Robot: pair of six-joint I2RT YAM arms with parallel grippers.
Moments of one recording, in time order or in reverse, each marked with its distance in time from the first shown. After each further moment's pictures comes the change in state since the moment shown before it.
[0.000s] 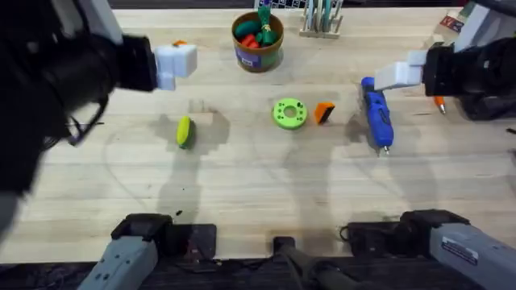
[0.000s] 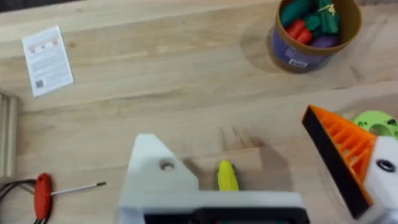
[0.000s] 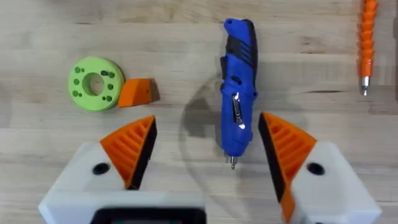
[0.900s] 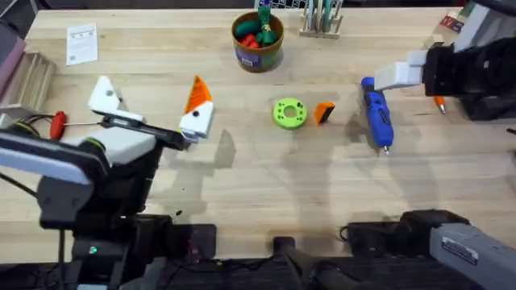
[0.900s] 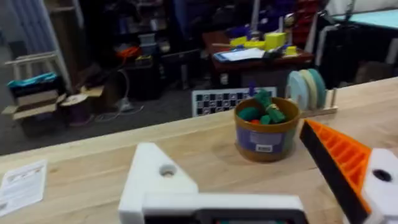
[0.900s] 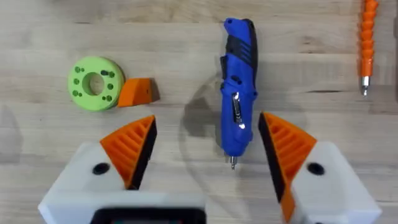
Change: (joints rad) left arm 0.001 -0.751 -0.838 0.758 0.153 0.004; right arm 0.000 0.000 0.000 0.000 0.000 0.000
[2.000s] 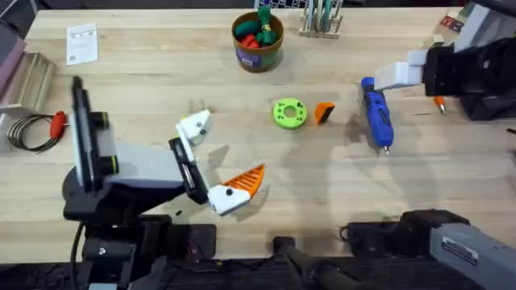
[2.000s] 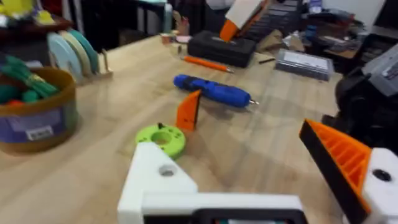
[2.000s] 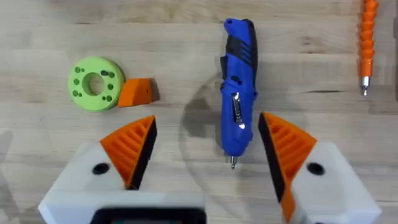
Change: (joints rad) left arm 0.024 -0.090 -0.072 -0.141 0.918 -0.181; right arm 0.000 0.000 0.000 0.000 0.000 0.000
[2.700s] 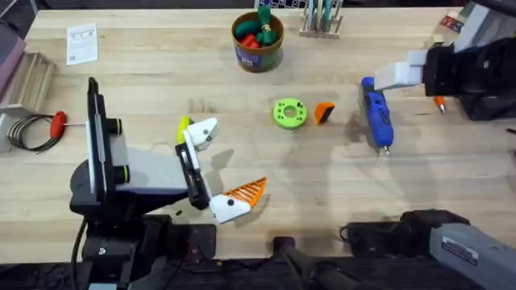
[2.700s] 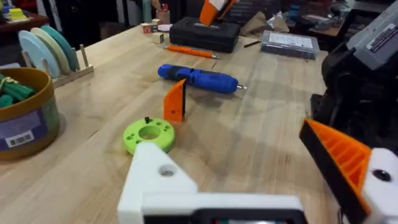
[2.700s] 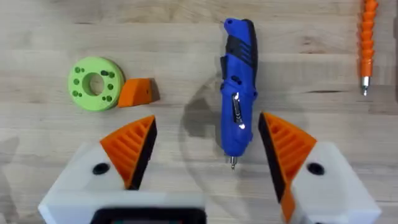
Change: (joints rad) left arm 0.000 0.000 0.000 -0.111 0.079 0.149; right arm 0.000 0.000 0.000 0.000 0.000 0.000
